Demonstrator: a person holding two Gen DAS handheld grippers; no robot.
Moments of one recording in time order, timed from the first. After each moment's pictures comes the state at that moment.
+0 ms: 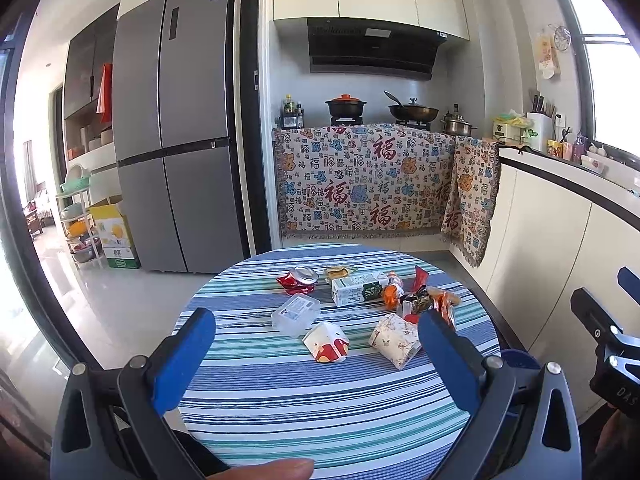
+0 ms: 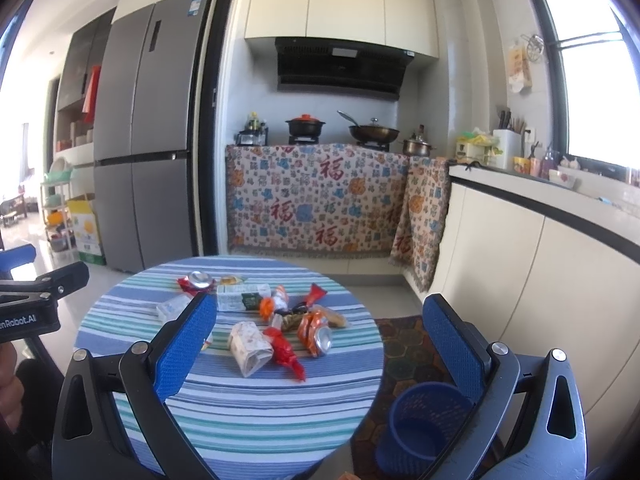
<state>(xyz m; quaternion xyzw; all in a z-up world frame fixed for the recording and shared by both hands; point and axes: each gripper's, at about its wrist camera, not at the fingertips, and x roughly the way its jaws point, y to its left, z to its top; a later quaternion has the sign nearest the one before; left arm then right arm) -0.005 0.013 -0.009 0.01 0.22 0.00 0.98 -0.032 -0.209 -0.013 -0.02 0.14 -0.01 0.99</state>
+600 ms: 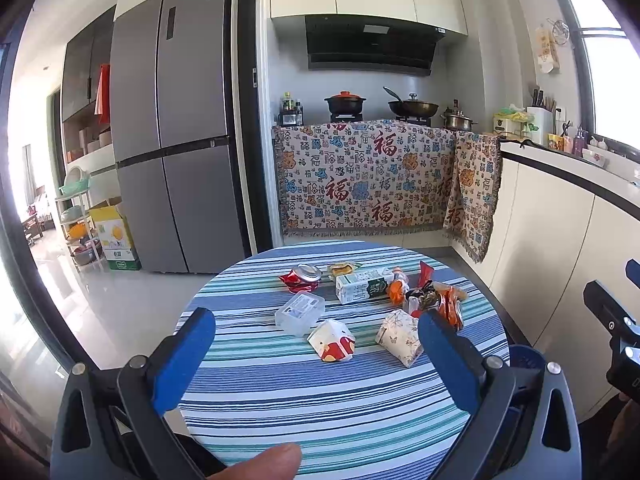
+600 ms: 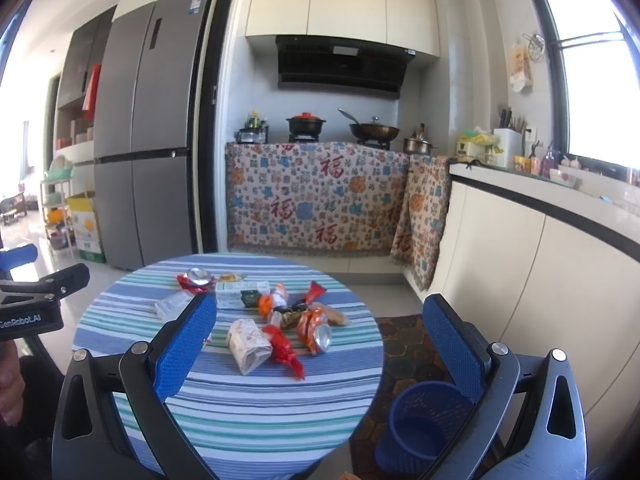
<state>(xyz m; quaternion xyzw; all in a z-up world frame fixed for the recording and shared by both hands) -0.001 0.019 -0.023 0.02 0.22 -0.01 0.98 -0.031 -0.210 -0.015 -0.02 0.15 -0.01 0.99</state>
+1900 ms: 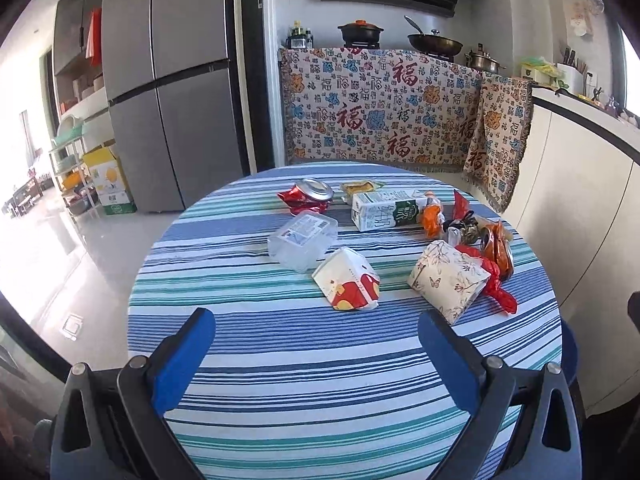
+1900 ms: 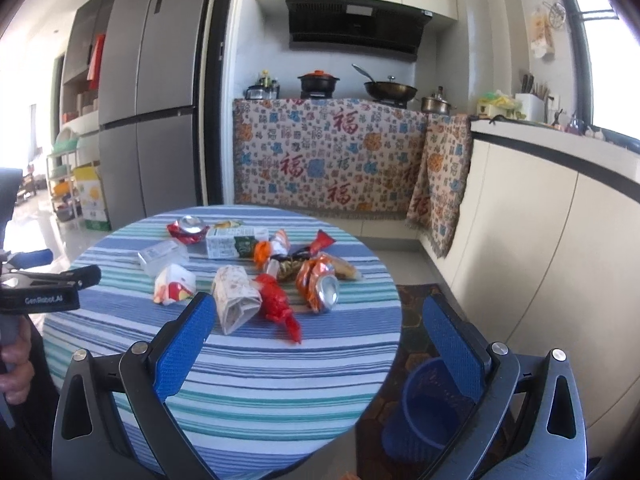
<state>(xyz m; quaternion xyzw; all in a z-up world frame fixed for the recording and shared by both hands) 0.087 0.030 -0.134 0.00 0.34 0.00 0.94 0.024 -0.230 -0.107 -0.02 0.21 0.02 0.98</state>
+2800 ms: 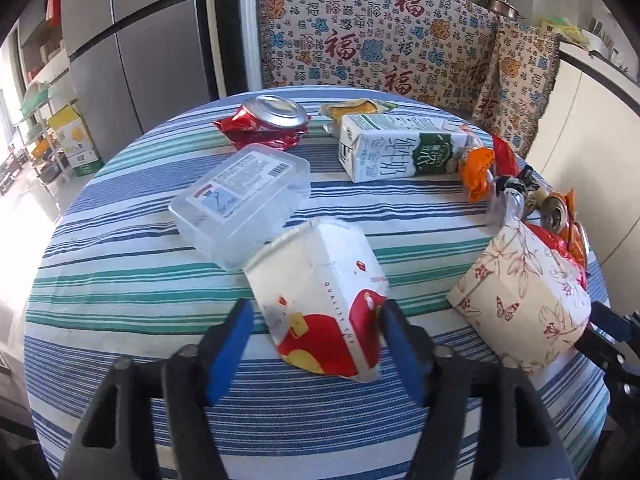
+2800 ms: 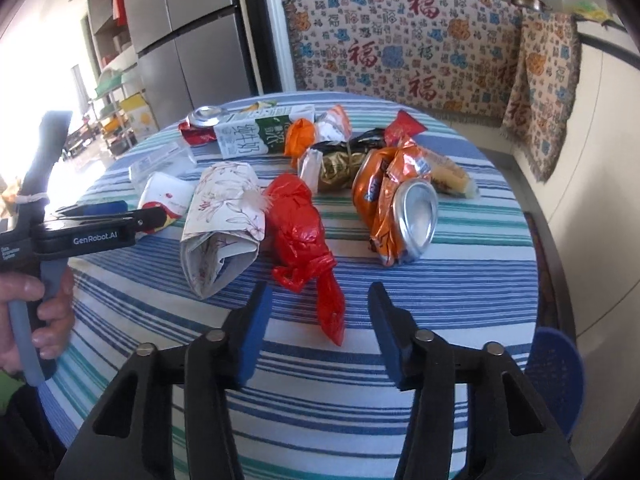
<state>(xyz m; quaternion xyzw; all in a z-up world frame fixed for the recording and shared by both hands) 0.215 0.014 -0.225 -0.01 0.44 -0.02 0.90 0.181 -0.228 -0.216 0.00 0.39 0.18 0.90</state>
